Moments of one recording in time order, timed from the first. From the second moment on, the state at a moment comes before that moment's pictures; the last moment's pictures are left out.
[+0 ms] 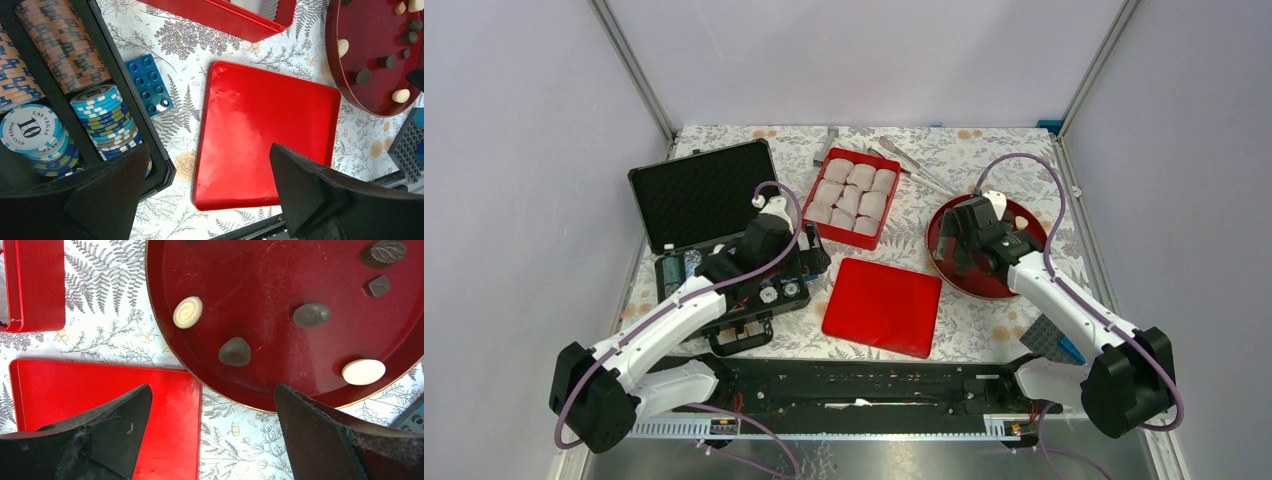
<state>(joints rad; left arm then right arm) -0.63 1.07 0.78 -0.43 -0.09 -0.65 0.44 1.20 0.87 -0.62 0.32 0.55</state>
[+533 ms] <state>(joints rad) -0.63 1.07 0.78 -0.42 -0.09 -0.64 0.44 1.09 0.80 -0.53 0.27 0.50</state>
